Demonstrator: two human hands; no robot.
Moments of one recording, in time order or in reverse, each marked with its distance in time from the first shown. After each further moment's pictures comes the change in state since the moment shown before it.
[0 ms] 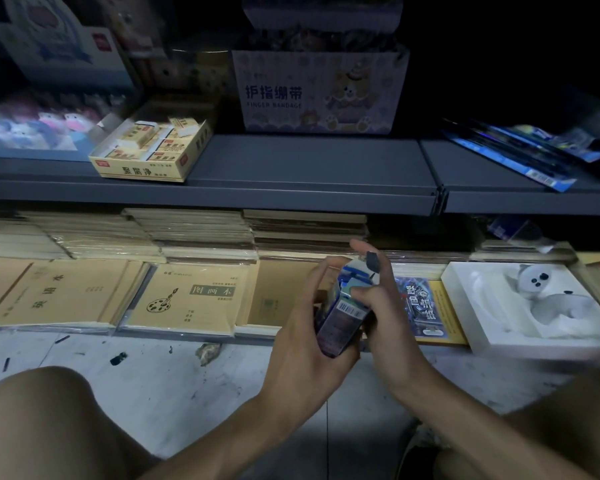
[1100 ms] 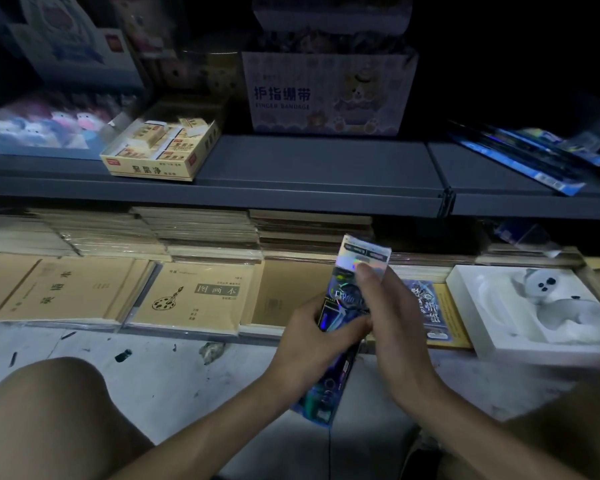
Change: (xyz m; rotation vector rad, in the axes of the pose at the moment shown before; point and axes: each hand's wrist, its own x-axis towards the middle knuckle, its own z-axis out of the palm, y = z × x) left_hand 0.016 0.002 -0.002 -0.338 -0.138 -0.355; right_hand -0.012 -0.014 0.011 -0.060 0.133 -0.097
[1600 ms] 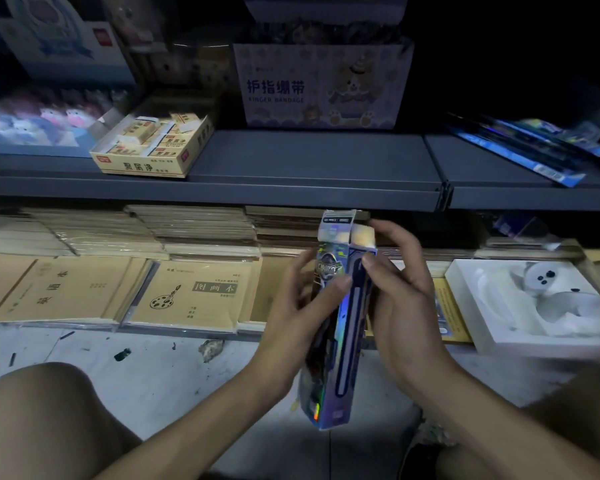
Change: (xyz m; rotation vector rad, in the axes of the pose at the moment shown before) left_hand -0.004 0.028 -0.010 -0.257 0.064 0.043; right_hand 0.017 0.000 -0.009 0.338 -0.049 0.008
